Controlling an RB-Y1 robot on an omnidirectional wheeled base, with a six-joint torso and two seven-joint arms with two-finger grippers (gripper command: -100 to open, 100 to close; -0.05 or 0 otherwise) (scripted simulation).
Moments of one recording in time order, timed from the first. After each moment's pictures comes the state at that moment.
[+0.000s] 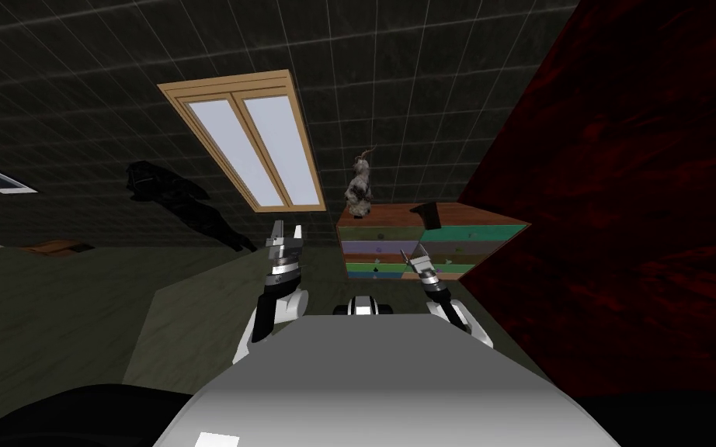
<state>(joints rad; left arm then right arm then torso) 0.45 0.02 0.01 -2.39 0.03 -0.39 0.17 0.36 -0.26 -0.09 -1.67 0.25 -0.82 1.35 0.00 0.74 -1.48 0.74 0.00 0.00</state>
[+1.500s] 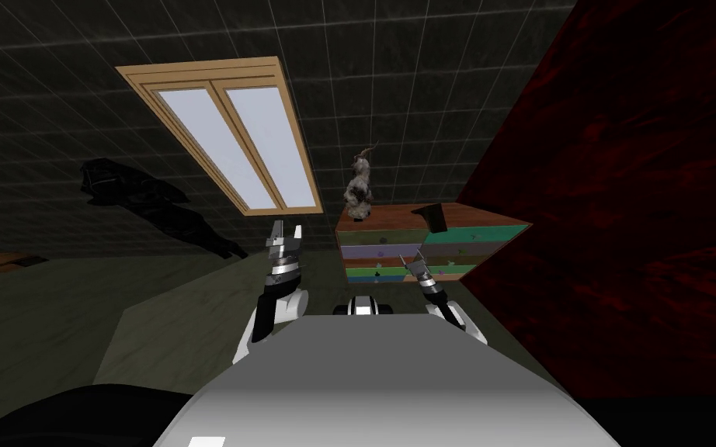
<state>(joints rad) 0.45 0.02 0.01 -2.39 0.03 -0.39 0.17 0.30 -0.27 -0.09 -1.49 0.28 -0.90 1.76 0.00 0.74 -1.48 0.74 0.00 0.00</state>
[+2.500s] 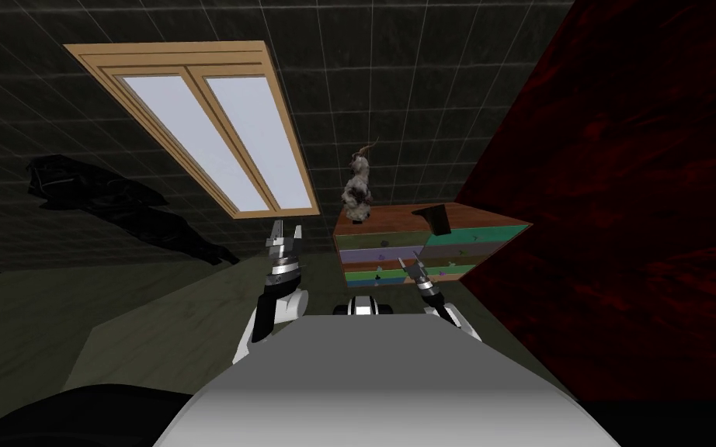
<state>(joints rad) 0.45 0.02 0.01 -2.39 0.03 -0.39 0.17 0.27 -0.26 -0.08 -1.36 0.29 -0.96 2.03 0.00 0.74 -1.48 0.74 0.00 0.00</state>
